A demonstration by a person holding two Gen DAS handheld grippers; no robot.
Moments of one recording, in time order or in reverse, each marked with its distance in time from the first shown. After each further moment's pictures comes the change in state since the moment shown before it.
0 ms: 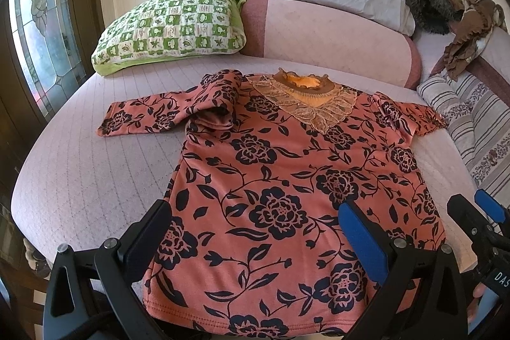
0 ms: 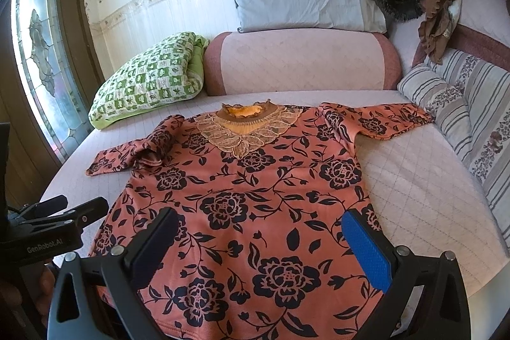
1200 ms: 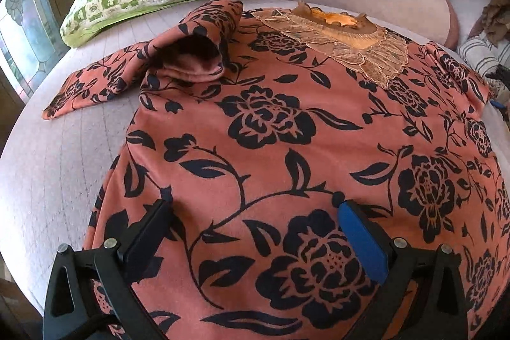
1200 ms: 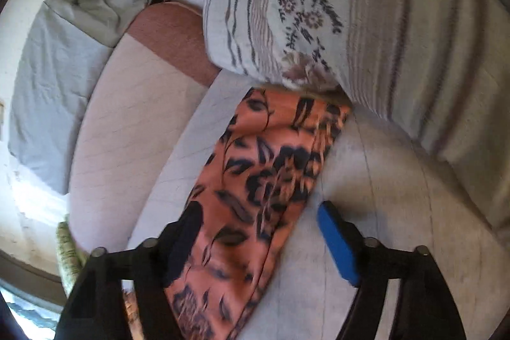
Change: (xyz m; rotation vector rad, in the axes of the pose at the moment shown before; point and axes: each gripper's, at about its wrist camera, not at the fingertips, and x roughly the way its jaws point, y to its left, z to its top) left arm 0.163 -0.006 -0.008 0.037 0.155 0.083; right arm 0.289 -0.456 0.134 0.886 0.074 -0.040
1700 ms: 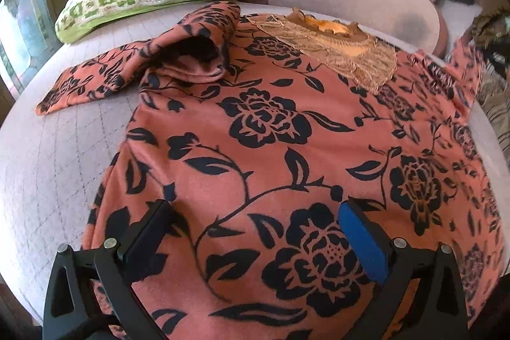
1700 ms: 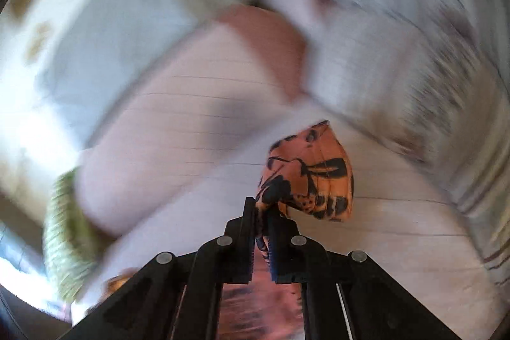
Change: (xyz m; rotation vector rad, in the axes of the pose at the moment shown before) left arm -0.014 0.017 -0.004 -0.037 -0.020 -0.083; right arm -0.050 0.128 -0.018 -0.351 -0.083 0.096
